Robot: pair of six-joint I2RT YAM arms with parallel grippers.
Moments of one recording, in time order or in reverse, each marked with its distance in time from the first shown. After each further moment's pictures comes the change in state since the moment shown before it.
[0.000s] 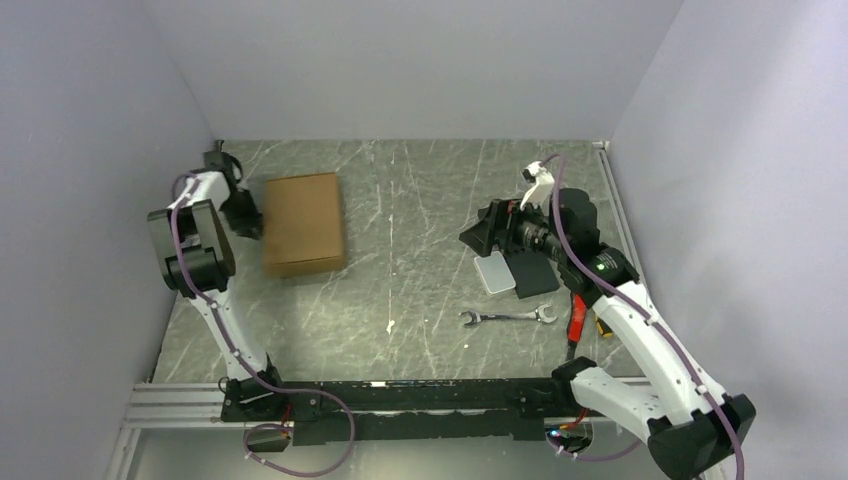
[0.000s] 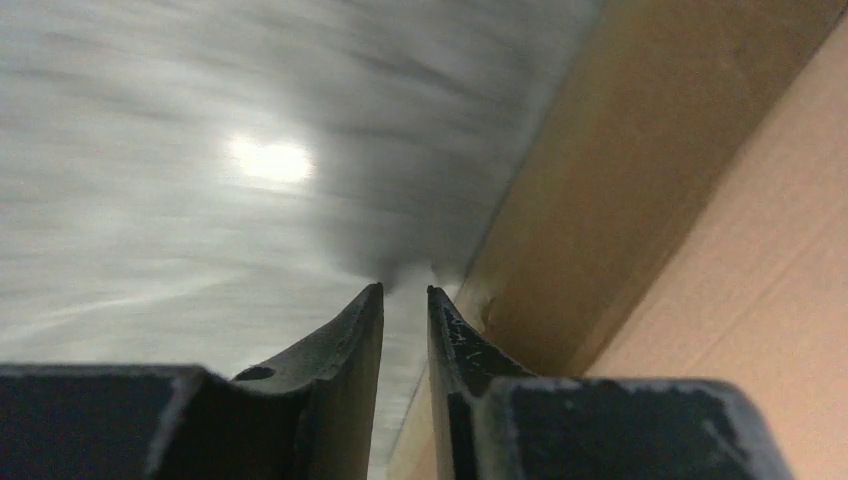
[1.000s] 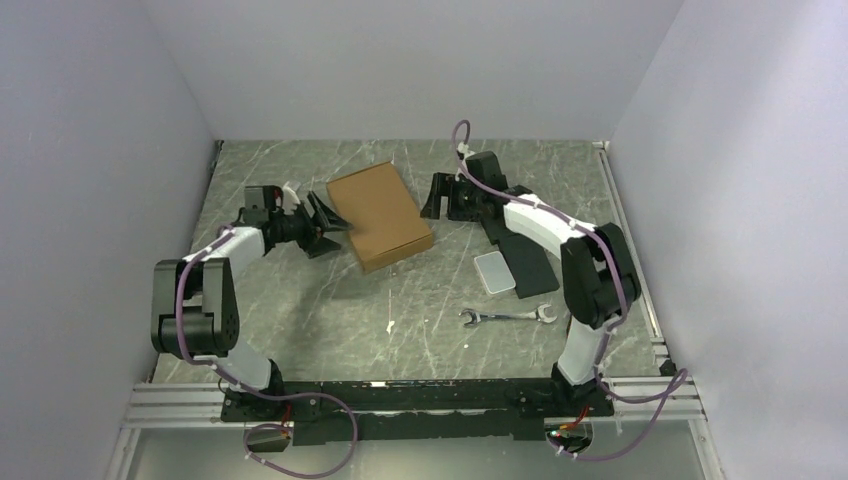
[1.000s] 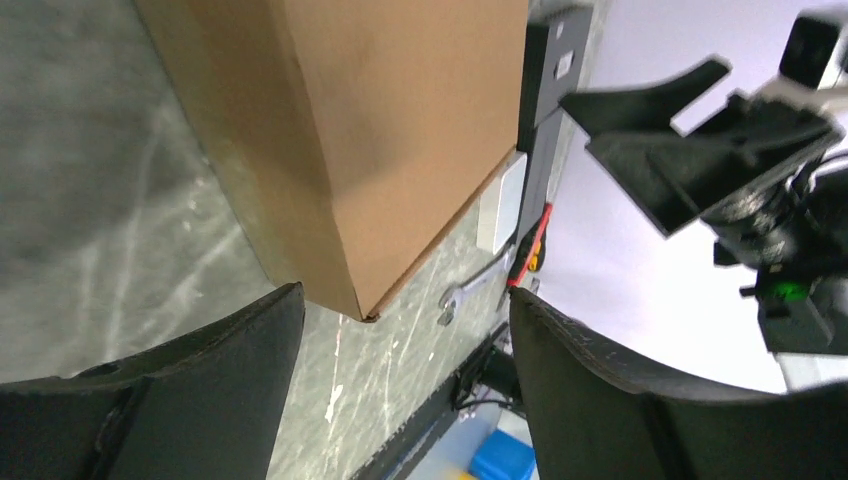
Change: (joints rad) left arm -0.266 -0.501 -0.705 0.623 0.850 -0.557; right arm 0.031 0.863 0.298 0.251 0.064 0.032
